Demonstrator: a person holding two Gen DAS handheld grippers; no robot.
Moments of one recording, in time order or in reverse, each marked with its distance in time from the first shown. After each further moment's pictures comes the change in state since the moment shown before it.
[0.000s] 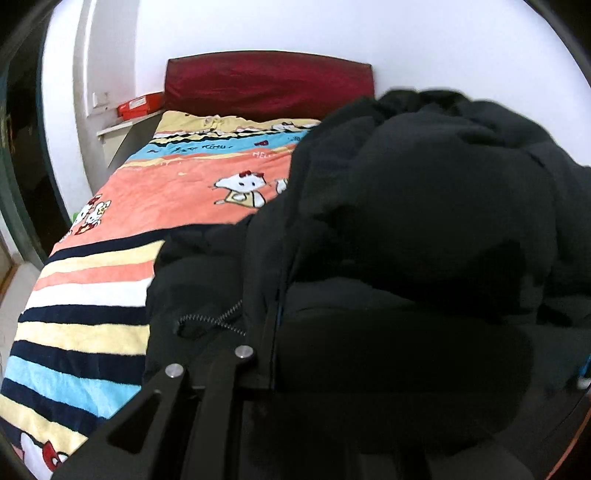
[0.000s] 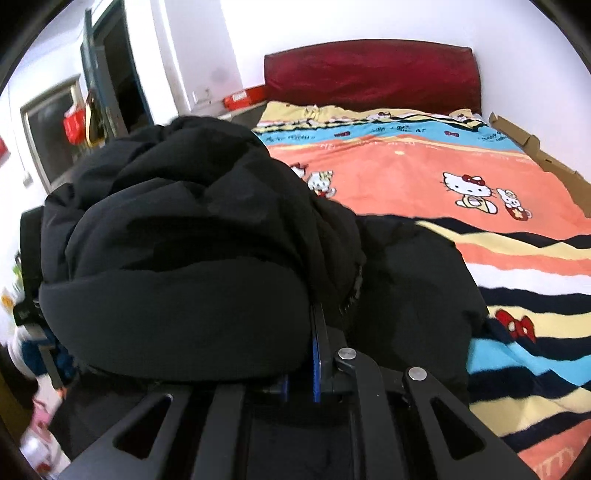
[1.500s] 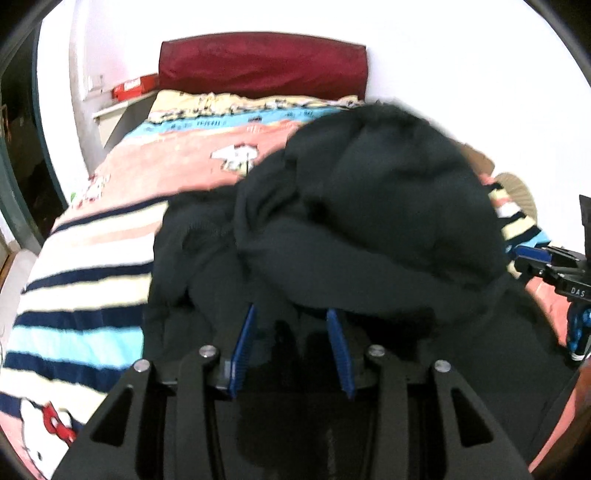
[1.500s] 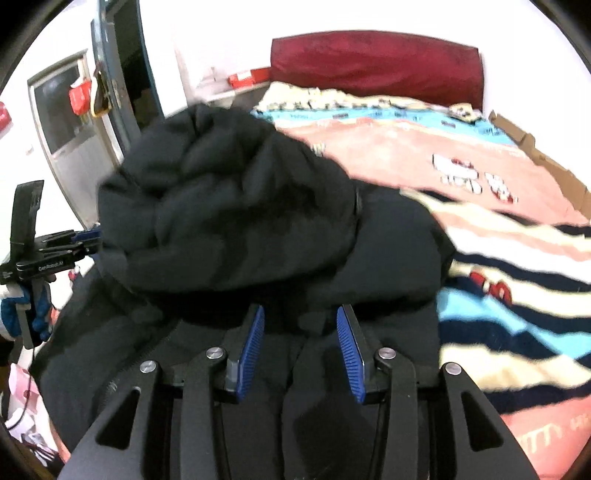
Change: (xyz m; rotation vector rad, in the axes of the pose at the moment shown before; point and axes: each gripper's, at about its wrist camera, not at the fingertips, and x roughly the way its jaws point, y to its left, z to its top) left arm -0.038 -0.001 -0.019 -0.014 0.075 -0.038; right arm -0.035 -0.013 -0.048 -0.058 0.034 -0.017
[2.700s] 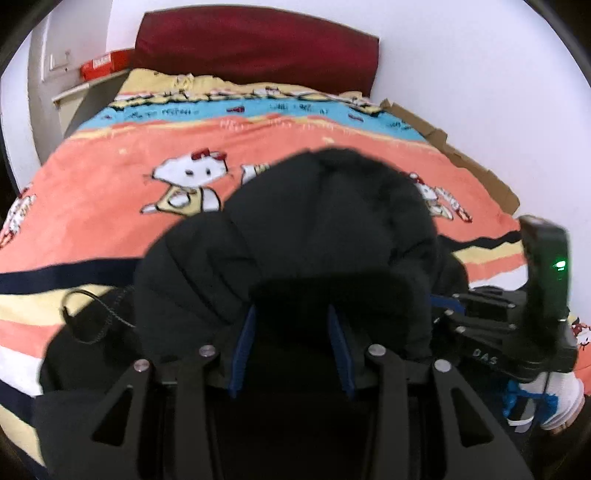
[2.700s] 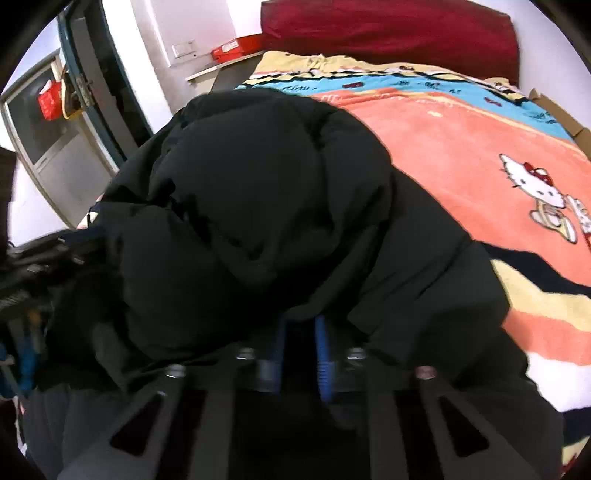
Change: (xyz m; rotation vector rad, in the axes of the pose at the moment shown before) left arm 0.211 0.001 0.133 -0.066 0.069 -0.094; right arm 0.247 -0.030 0.144 0.032 0.136 0.063
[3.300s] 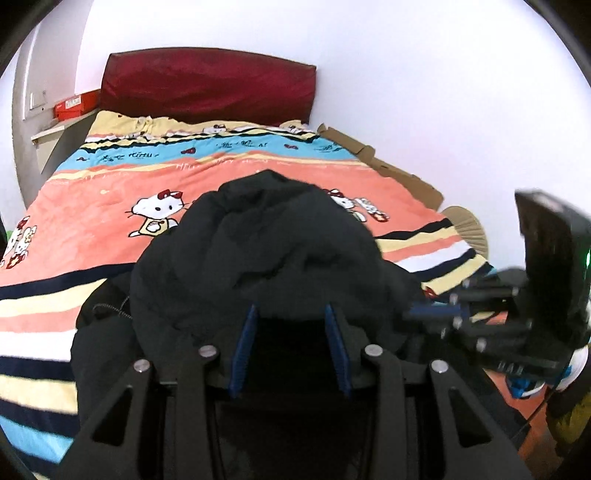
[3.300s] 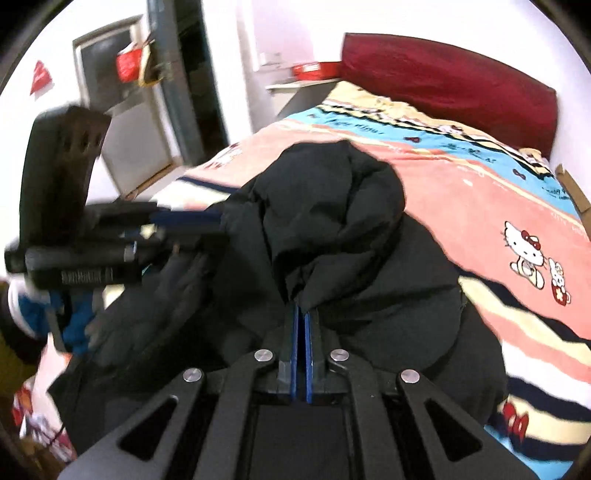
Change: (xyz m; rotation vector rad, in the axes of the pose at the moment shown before) left arm -0.171 -0.058 -0.052 0.107 -0.116 -0.156; right arm -0.178 0.107 -0.060 -0.248 -0.054 0.069
